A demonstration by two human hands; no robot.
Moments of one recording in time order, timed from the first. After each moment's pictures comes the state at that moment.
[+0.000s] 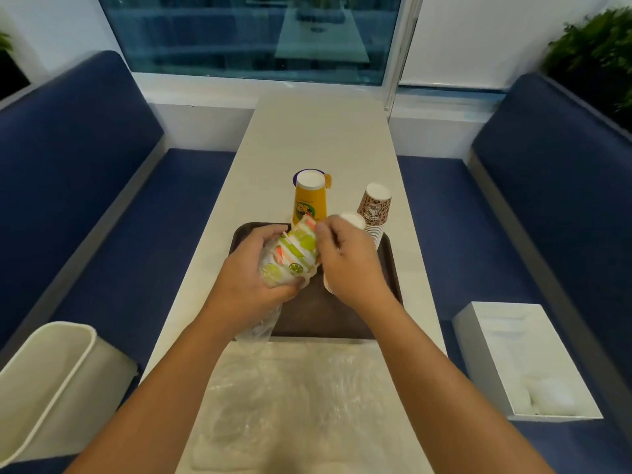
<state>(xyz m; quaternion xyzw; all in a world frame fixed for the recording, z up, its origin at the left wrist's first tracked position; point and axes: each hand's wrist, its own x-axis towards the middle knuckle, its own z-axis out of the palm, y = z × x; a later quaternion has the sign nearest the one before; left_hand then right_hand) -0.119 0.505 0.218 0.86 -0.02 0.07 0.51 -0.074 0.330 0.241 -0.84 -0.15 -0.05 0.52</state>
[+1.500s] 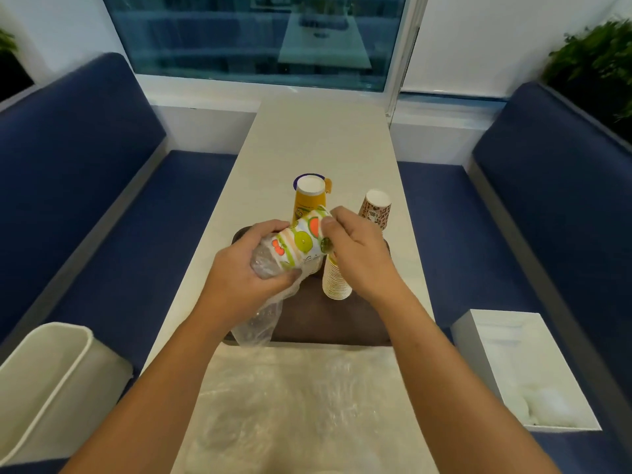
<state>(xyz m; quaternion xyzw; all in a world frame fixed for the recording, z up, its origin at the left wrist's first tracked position) -0.113 0.508 0.230 0.87 -0.02 0.10 0.49 -0.063 0.320 0.269 -0.82 -0.13 0.01 0.56</state>
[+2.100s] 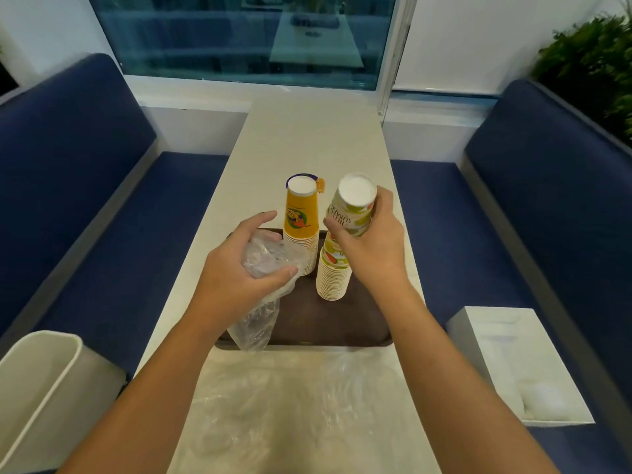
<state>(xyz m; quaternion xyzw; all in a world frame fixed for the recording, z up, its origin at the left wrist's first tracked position) -0.111 0.502 0.239 0.88 0.00 0.10 0.46 -0.033 0.293 0.240 -0.85 -0.04 -0.14 0.50</state>
